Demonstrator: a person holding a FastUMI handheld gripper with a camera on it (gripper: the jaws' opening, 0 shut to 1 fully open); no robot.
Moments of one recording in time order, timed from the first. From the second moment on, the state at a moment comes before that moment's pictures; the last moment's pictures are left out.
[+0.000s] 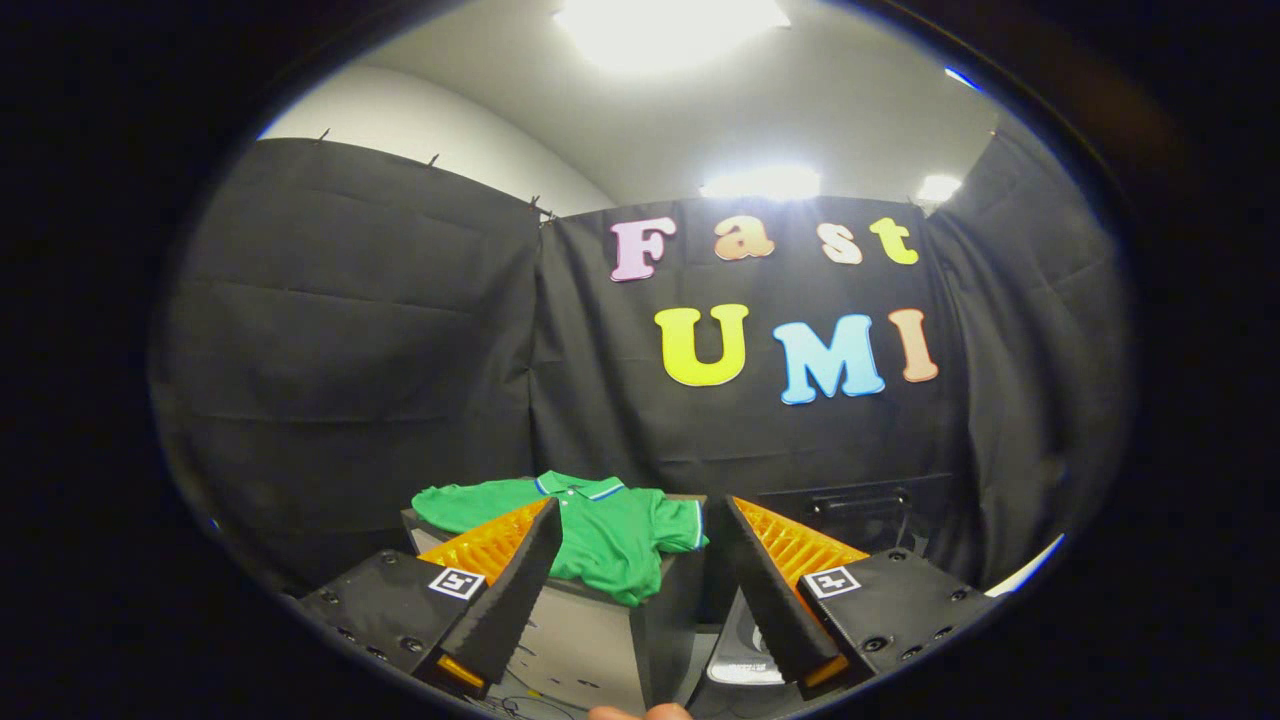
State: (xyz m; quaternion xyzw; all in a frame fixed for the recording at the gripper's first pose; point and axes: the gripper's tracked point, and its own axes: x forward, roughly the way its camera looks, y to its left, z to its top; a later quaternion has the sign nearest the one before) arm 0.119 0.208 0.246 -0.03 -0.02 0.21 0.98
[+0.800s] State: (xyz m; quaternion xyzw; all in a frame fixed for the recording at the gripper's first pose) arm 0.238 0.378 0.209 -0.11 0.20 0.28 0.93
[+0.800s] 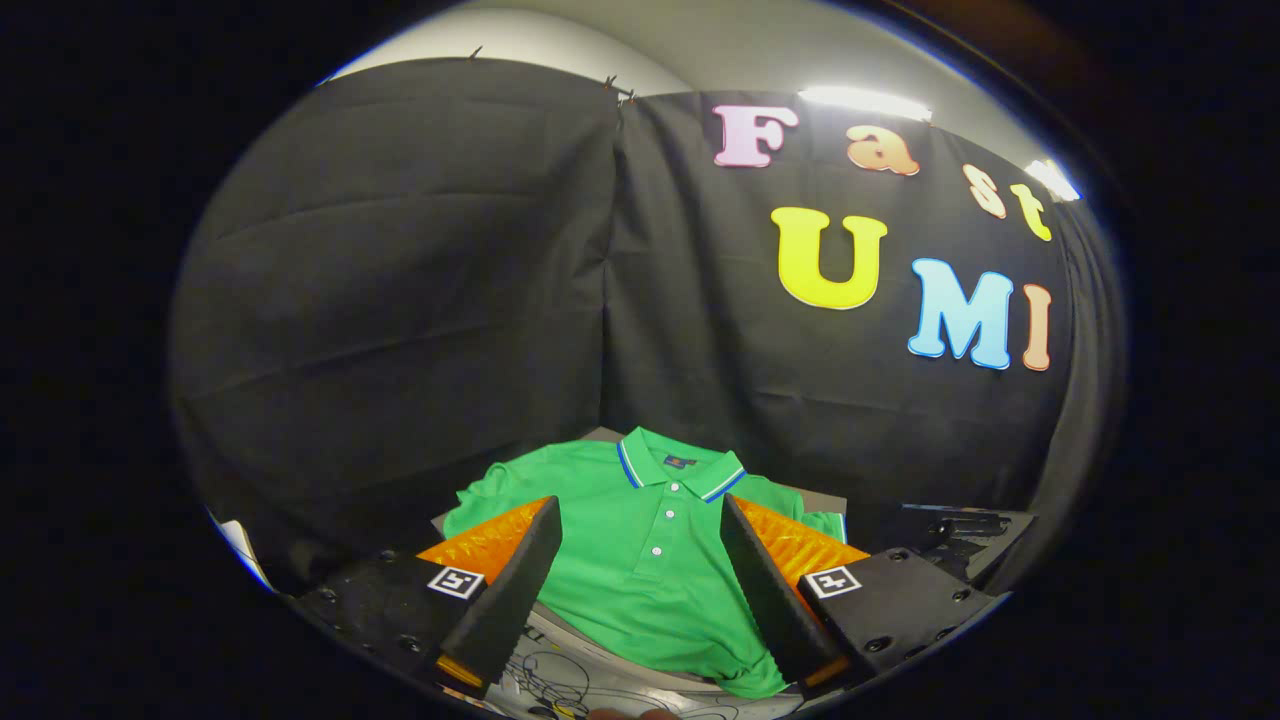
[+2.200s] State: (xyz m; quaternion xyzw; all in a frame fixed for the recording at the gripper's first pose) arm 0.340 0.421 0.084 -0.12 0.36 0.22 0.90
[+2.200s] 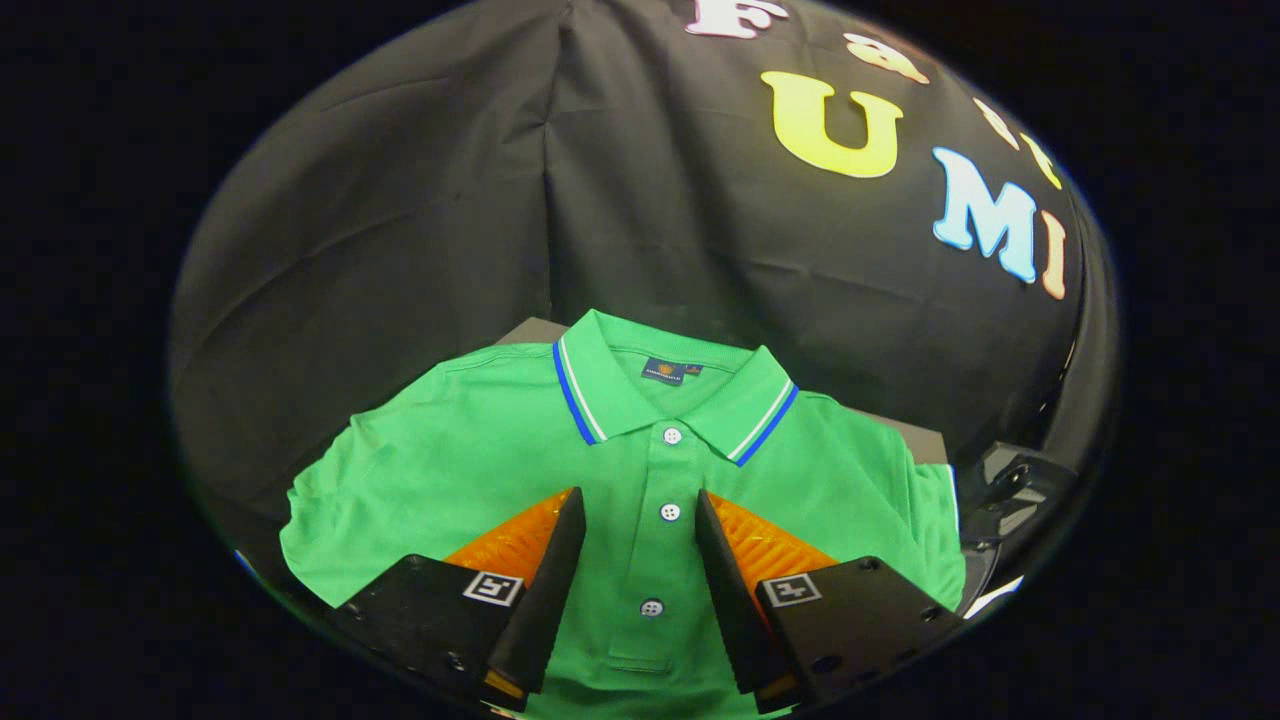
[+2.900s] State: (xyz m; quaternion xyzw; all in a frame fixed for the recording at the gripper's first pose) arm 0.340 0.419 0.109 -0.11 0.31 0.25 0.91
